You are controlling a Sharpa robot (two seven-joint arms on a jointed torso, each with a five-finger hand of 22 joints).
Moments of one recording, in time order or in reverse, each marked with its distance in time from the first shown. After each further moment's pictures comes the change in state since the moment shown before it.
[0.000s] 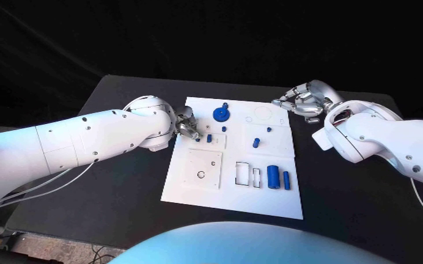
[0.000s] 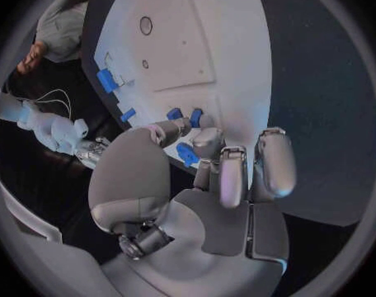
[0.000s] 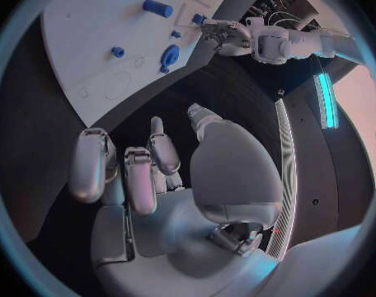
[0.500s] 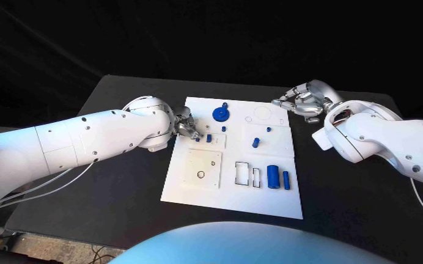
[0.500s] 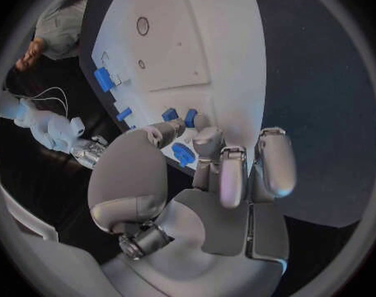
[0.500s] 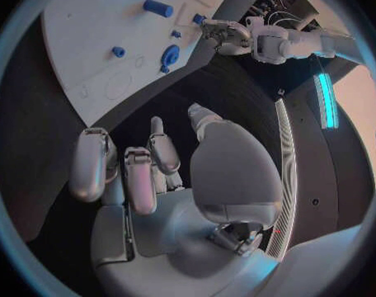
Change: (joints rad) left arm -0.001 0.000 -0.001 -0.008 0.011 -0.004 -0.020; left_hand -0.062 -0.003 -0.066 0.051 -0.052 0.009 0.004 -0.004 -0.008 0.000 0.000 -0.009 -0.011 0.000 0.000 0.000 0.000 0.000 0.000 0.000 0.000 0.000; right arm 0.000 -0.001 0.000 0.000 0.000 -0.002 0.001; right_hand 0.000 0.000 -0.001 0.001 0.000 0.000 0.000 0.000 0.001 -0.004 -0.004 0.000 -0.001 0.000 0.000 0.000 0.000 0.000 -0.001 -0.001 -0.005 0.001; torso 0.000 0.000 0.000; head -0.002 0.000
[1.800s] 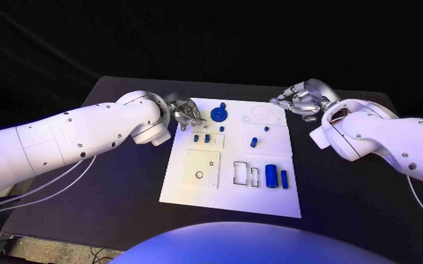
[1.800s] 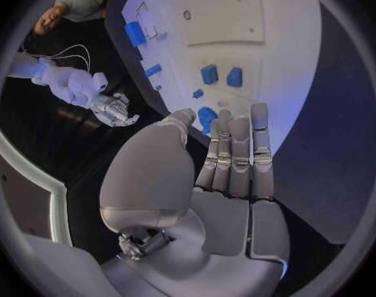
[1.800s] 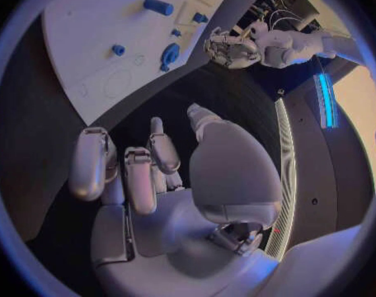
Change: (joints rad) left arm 0.004 -0.037 0.050 0.041 0.189 -0.189 0.162; left_hand 0.360 0.116 -0.502 0.083 0.325 -0.225 0.117 -0.114 -0.155 -0.410 0.106 -0.421 -0.405 -0.311 0.088 -0.619 -0.399 0.109 -0.404 0.082 -0.864 -0.119; right arm 0.000 -0.002 0.000 0.000 -0.001 -0.007 0.004; right_hand 0.007 0.007 -0.005 0.000 0.006 -0.007 0.000 0.000 0.003 -0.004 0.004 -0.005 -0.005 0.000 0.000 -0.004 0.001 0.000 -0.004 0.004 -0.006 -0.001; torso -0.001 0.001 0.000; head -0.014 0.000
